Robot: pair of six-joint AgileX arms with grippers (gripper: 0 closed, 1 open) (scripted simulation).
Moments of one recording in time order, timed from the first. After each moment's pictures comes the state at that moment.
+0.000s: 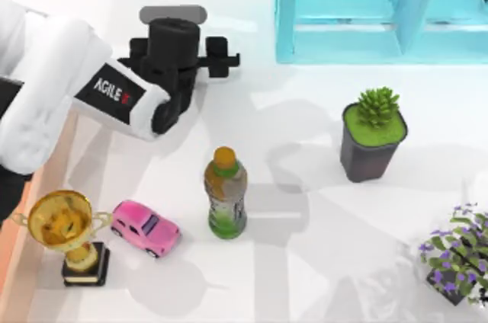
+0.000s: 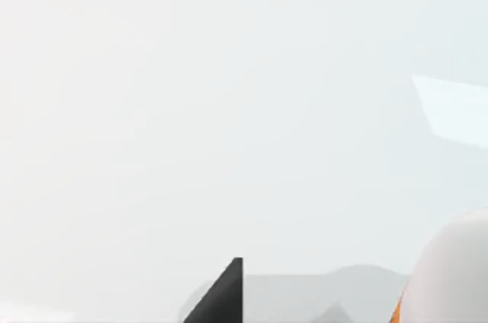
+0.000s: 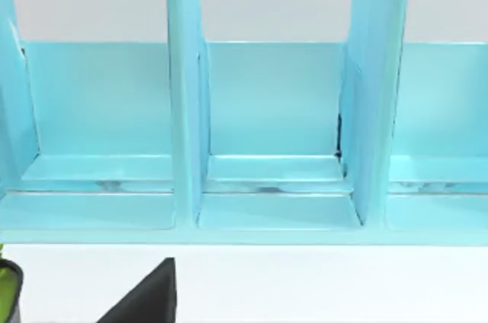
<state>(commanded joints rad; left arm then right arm) -0.40 2.46 1.40 0.64 -0.32 -0.16 0.00 0.00 0.00 0.00 0.00 0.00</state>
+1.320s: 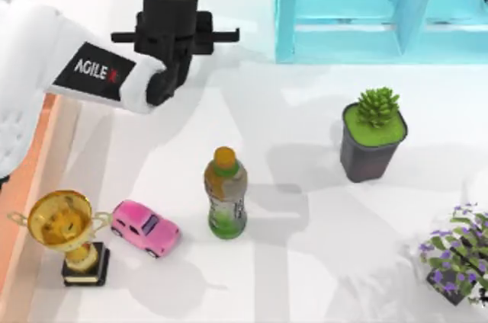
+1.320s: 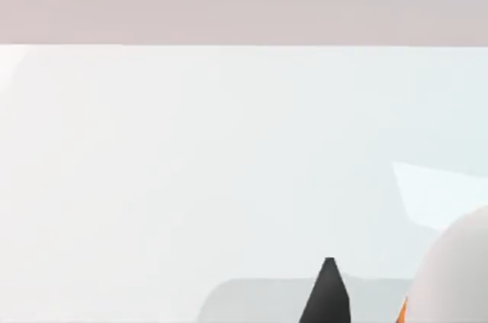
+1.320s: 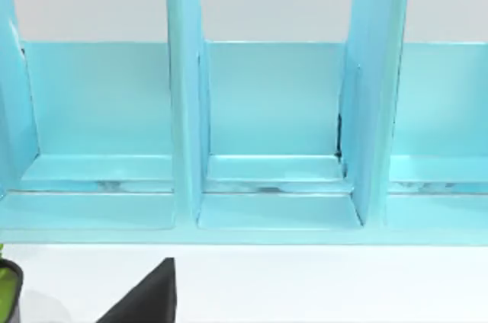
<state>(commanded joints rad) -0.41 2.33 1.42 0.49 -0.33 -0.15 0.00 0.00 0.00 0.00 0.00 0.00</state>
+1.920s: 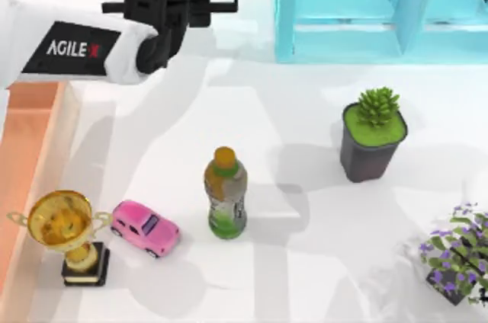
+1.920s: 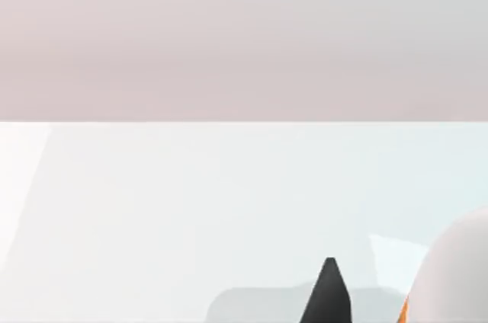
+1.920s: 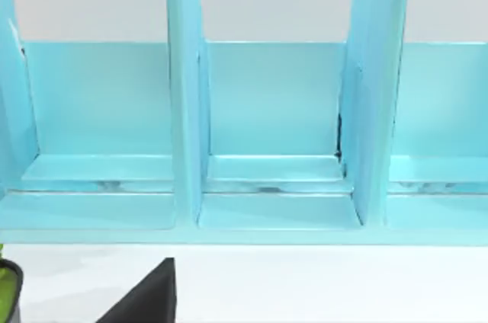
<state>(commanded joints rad) -0.40 2.22 1.44 0.35 -0.32 -0.15 0.00 0.00 0.00 0.00 0.00 0.00</state>
